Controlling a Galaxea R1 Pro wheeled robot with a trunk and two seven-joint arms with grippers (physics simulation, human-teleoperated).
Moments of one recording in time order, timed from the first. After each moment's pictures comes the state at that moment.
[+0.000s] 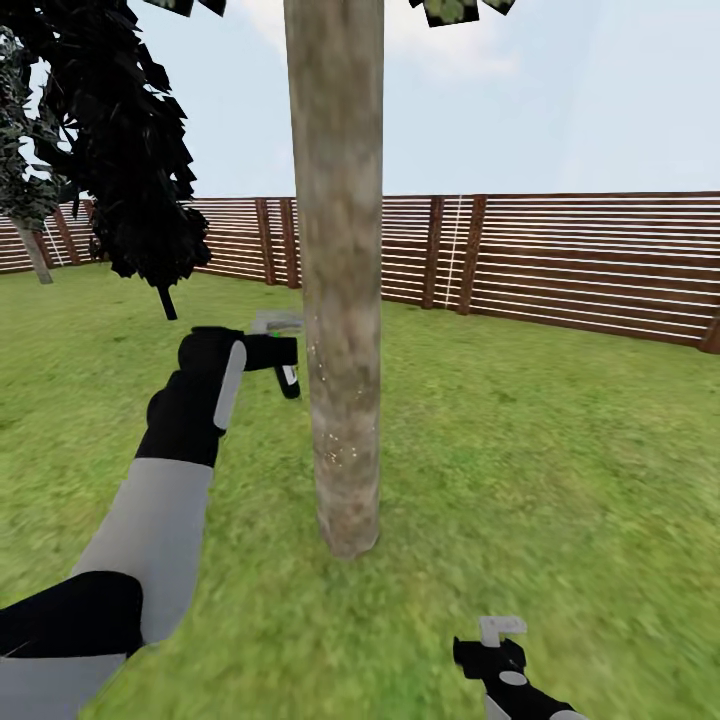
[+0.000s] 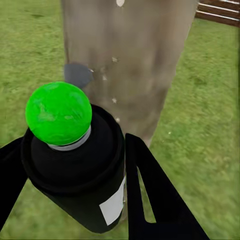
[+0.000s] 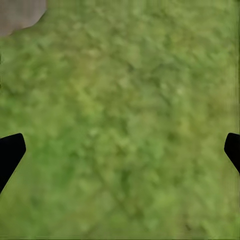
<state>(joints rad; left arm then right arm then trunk) -1.11 -0.12 0.00 -1.17 0.00 0.99 -0.12 -0.58 0.04 0.01 -0.05 0.02 -0.20 -0.17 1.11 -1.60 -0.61</state>
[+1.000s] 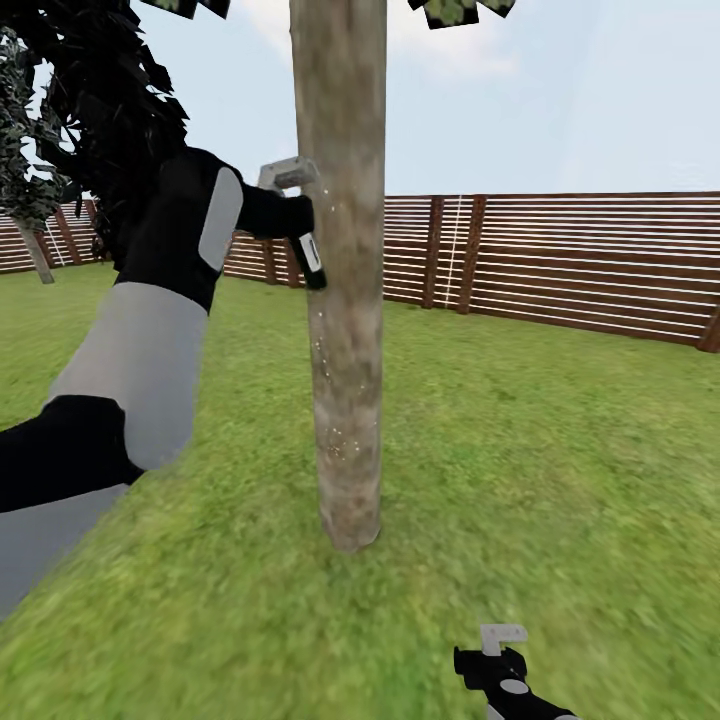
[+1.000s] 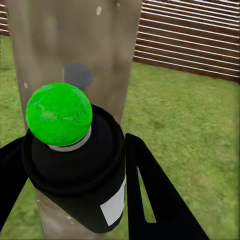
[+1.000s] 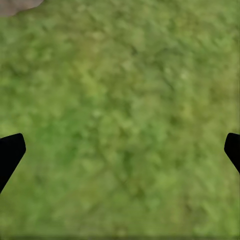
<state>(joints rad) -1.66 -0.16 0.03 -0.79 0.12 0.99 -0.12 -0.58 0.03 0.02 -0.01 0.02 -0.21 -0.16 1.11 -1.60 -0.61</state>
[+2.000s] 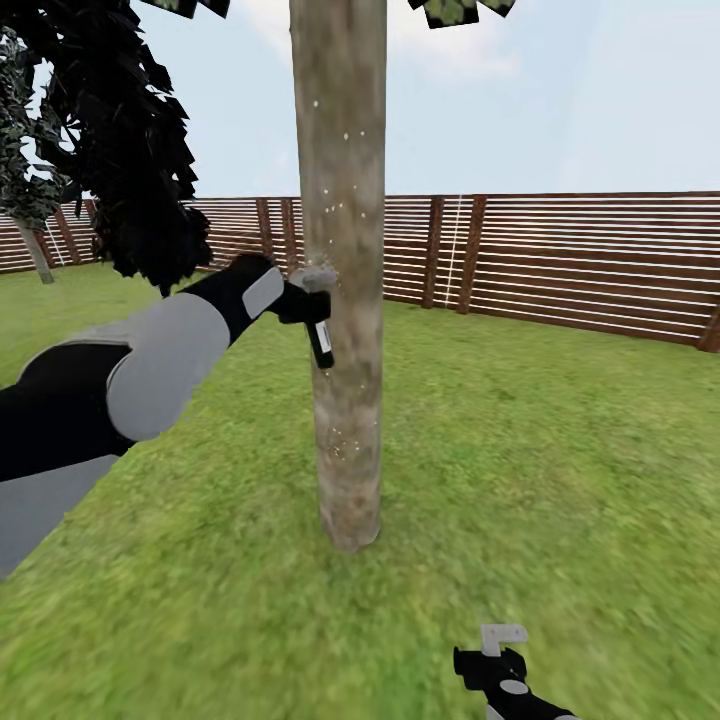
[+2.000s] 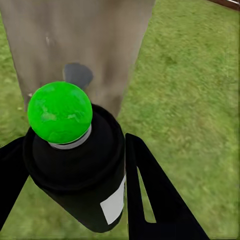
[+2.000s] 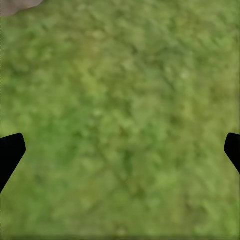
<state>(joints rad) -1.77 -0.16 0.05 -0.03 0.12 0.66 -0.12 -0.58 0.04 0.02 -0.01 0.02 -0.21 -0.16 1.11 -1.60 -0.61</state>
